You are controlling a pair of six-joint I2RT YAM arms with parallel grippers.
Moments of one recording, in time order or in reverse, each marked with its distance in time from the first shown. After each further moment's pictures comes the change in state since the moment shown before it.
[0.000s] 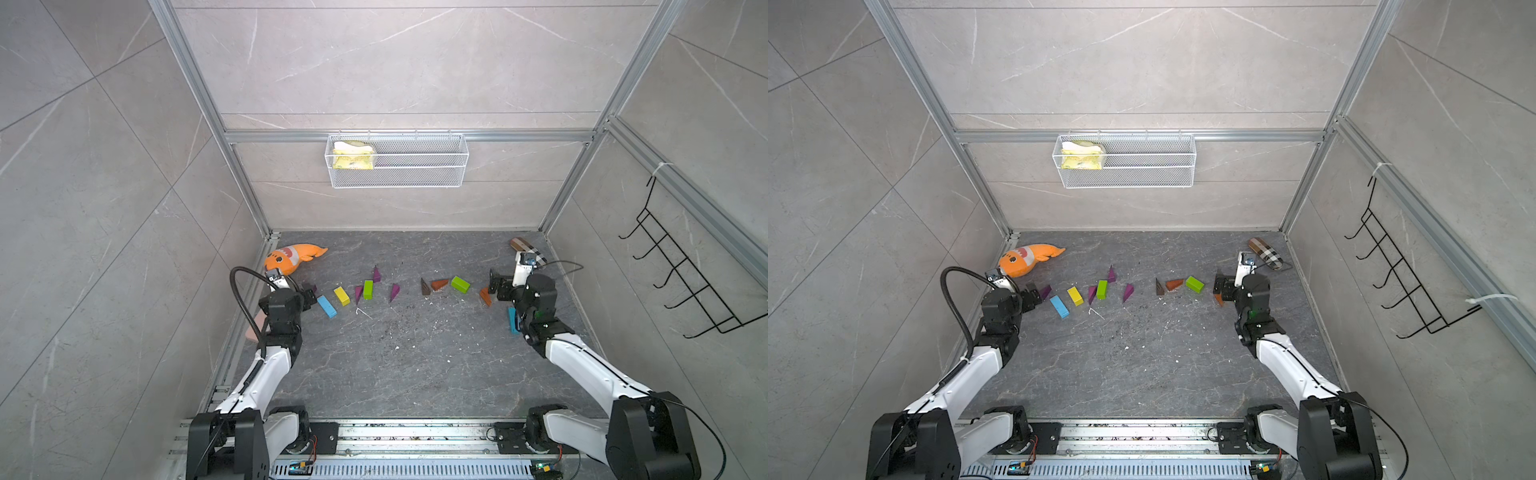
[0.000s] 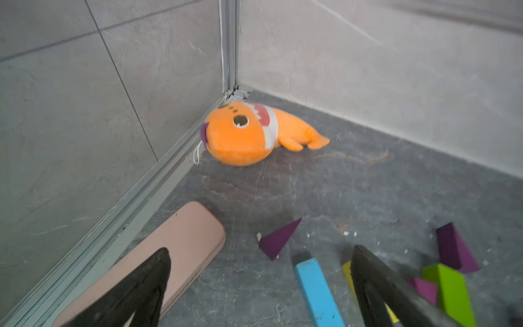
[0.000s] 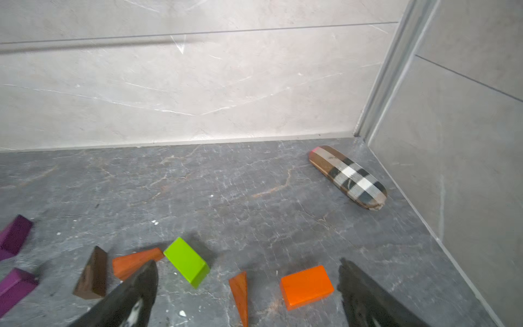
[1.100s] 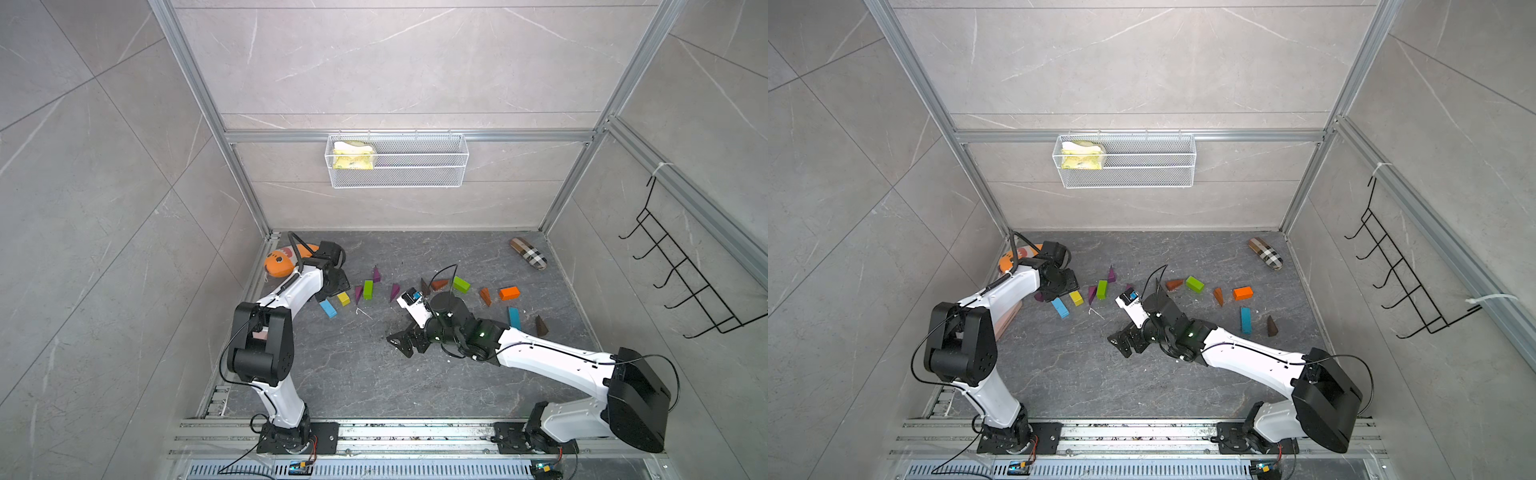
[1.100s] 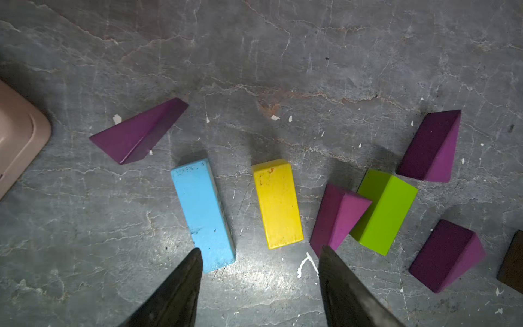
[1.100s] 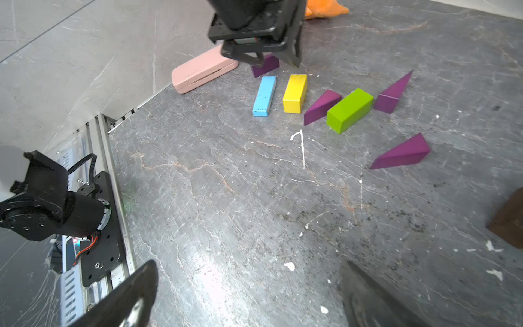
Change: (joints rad) left arm -0.220 0.680 0.739 -0.836 0.161 -0.333; right arm 0.771 0.201 0.206 -0.272 -0.311 0.091
